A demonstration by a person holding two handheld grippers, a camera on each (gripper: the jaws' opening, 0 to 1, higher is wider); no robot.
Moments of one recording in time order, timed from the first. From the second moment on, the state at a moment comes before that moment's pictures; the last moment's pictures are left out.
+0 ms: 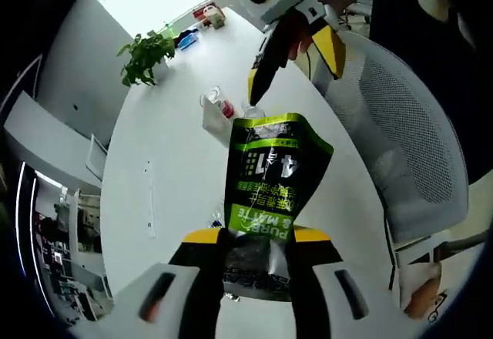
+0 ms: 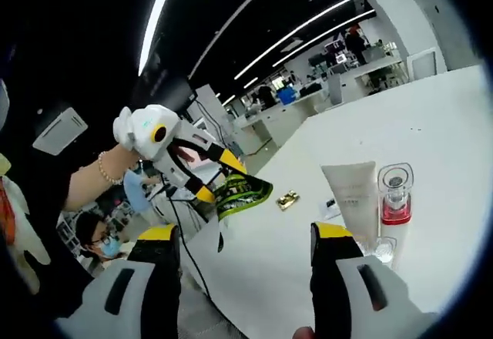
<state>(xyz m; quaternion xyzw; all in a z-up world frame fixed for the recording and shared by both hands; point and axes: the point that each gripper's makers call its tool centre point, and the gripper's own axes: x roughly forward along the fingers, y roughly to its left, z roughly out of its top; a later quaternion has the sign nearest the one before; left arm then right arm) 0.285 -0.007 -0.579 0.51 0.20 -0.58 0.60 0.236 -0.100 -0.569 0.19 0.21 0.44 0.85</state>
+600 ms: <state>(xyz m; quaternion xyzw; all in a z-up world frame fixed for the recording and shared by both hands) 0.246 -0.044 -0.563 0.52 0.14 -0.61 0.58 0.230 -0.080 -0.555 0.32 0.23 0.46 0.80</state>
